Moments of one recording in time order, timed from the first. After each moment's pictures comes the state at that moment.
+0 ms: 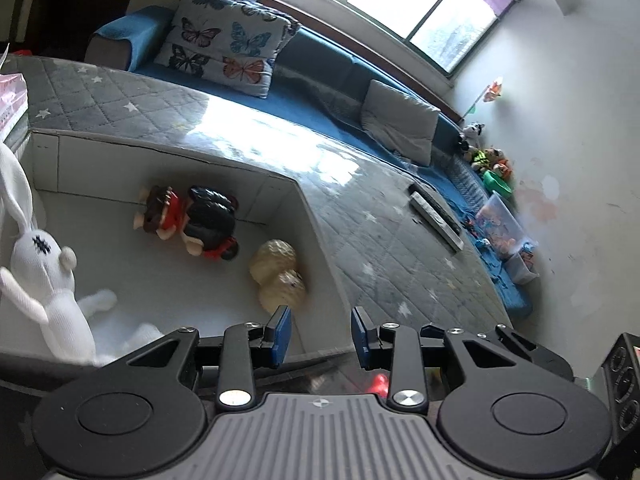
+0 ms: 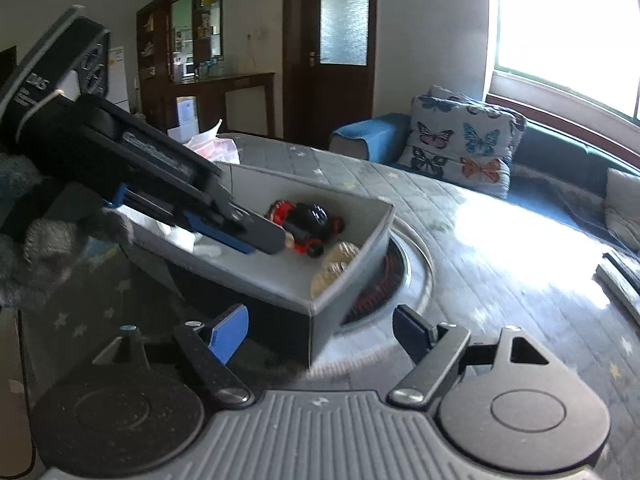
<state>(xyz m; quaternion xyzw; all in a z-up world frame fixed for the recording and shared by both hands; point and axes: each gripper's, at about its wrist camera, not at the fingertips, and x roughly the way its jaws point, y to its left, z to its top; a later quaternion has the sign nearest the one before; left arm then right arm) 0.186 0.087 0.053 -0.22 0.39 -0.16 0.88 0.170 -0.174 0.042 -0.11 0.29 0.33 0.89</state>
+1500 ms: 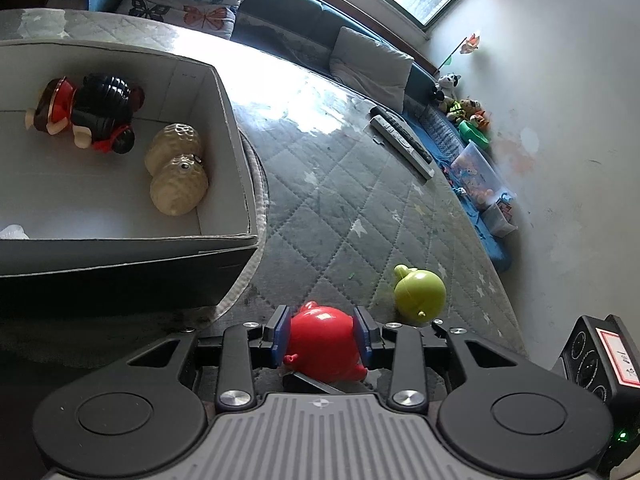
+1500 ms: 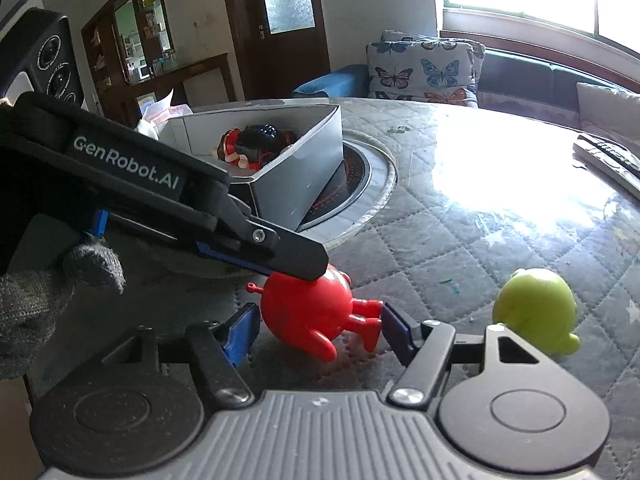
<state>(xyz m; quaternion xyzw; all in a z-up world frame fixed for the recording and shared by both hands) 0.185 0.006 0.002 -0.21 0.44 -0.21 0.85 0.160 -0.216 -0.023 -0.04 0.37 0.29 0.88</state>
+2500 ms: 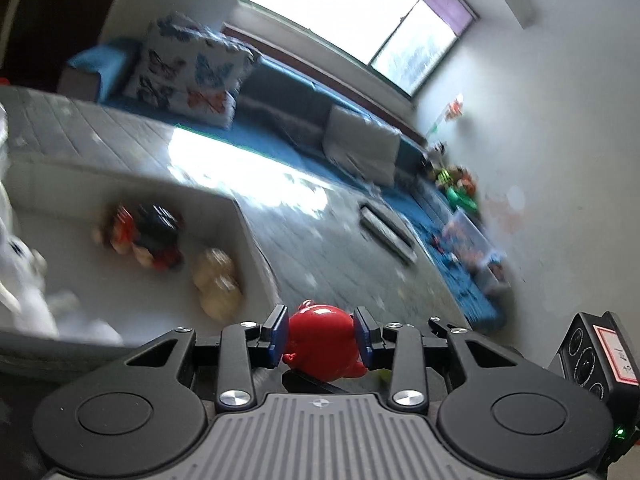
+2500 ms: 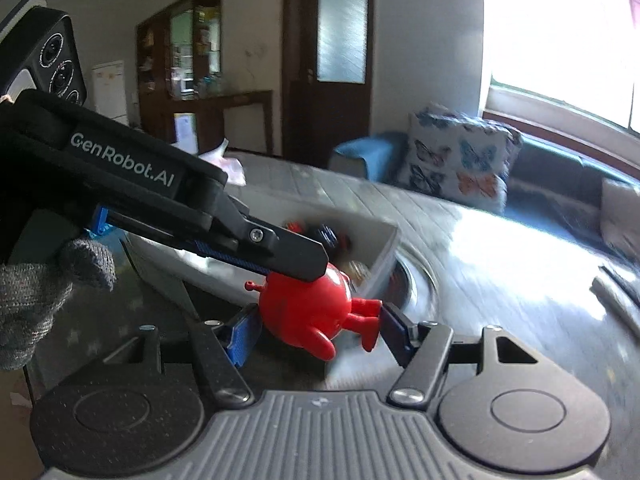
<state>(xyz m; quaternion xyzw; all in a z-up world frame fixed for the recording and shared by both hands) 0.154 0.073 0.085 -0.22 0.33 -0.18 0.90 0.157 -0.153 0.058 -0.11 0.26 0.34 0.89</state>
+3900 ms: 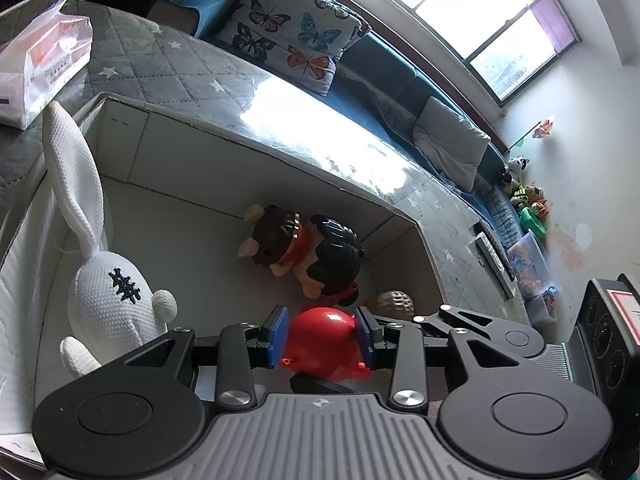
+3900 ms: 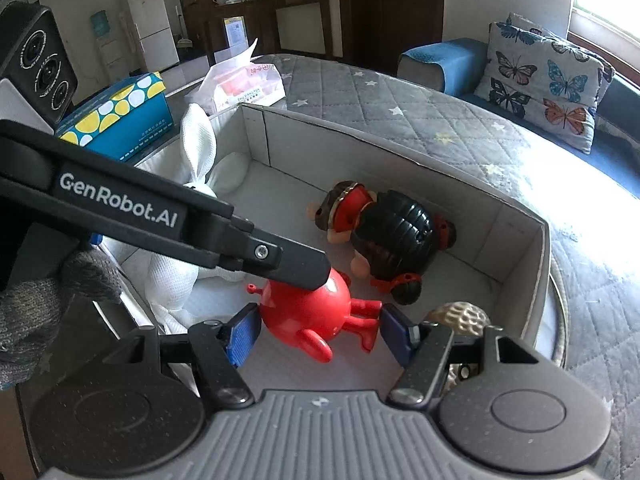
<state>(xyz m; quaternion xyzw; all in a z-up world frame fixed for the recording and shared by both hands) 0.241 0.172 0.011 -0.28 0.42 -0.09 0.86 0.279 -0.030 -0.006 -0.16 0.41 0.41 0.80</state>
